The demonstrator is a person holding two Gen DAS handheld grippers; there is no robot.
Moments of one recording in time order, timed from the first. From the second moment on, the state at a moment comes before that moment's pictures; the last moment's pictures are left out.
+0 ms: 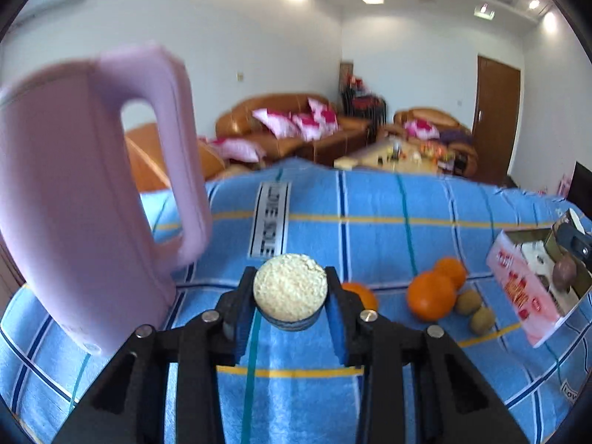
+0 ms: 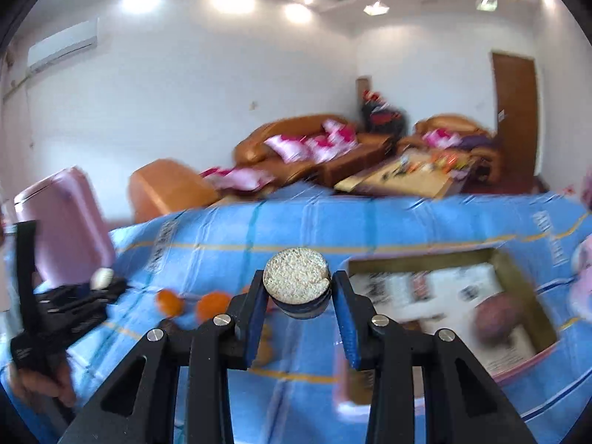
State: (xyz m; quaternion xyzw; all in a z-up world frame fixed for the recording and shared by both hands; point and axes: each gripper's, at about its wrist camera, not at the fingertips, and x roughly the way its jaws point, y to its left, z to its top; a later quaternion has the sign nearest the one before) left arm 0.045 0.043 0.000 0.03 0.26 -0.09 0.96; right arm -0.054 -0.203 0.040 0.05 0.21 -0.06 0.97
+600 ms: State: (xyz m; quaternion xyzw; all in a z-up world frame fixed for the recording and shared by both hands) left arm 0.023 0.016 0.013 0.02 0.25 -0.13 0.96; right arm -0.073 -0.235 0.028 0.01 0.23 -0.06 0.97
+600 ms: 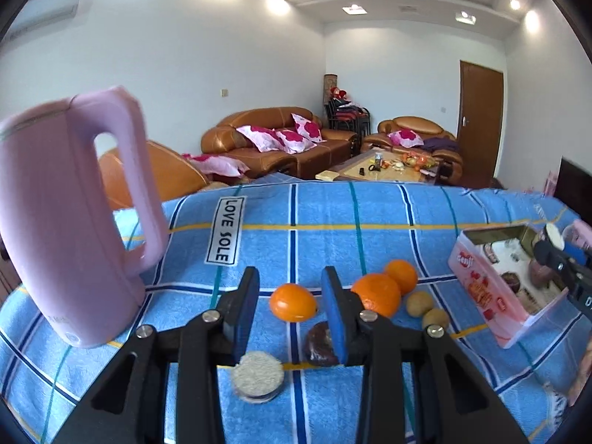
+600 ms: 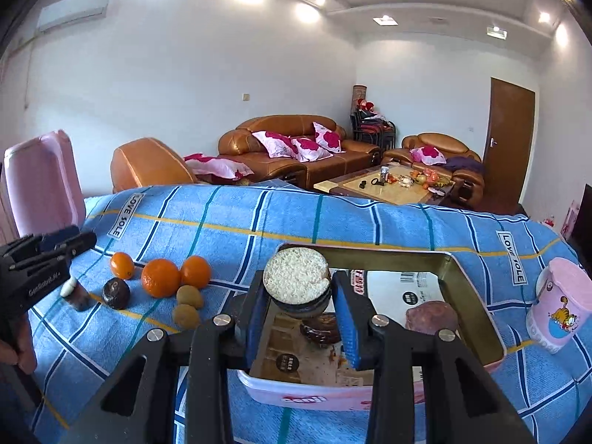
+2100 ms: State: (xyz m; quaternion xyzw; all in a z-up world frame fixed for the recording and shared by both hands) left arm -0.003 -0.081 0.030 0.07 0.29 -0.20 0.93; right arm -0.100 -0.312 0.065 0.04 0.17 -0.10 0.98
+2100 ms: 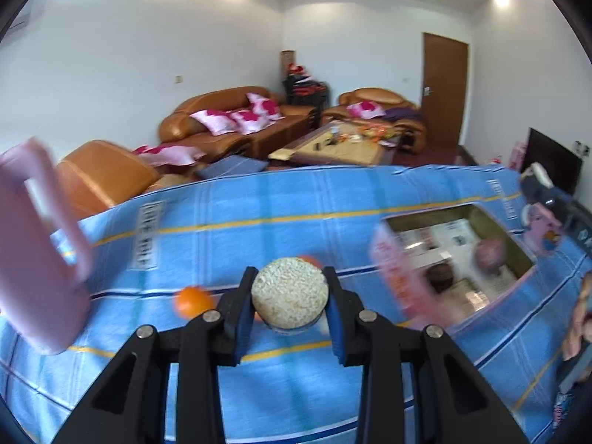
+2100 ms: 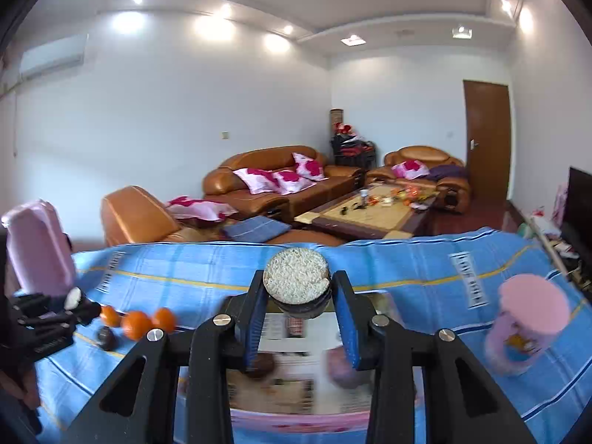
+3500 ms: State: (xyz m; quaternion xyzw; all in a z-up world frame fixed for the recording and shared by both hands) left arm -0.022 -0.228 -0.005 0.09 0.33 -0.25 0.91; right arm -0.062 -0.368 0.022 0.13 0.25 -0.10 0.96
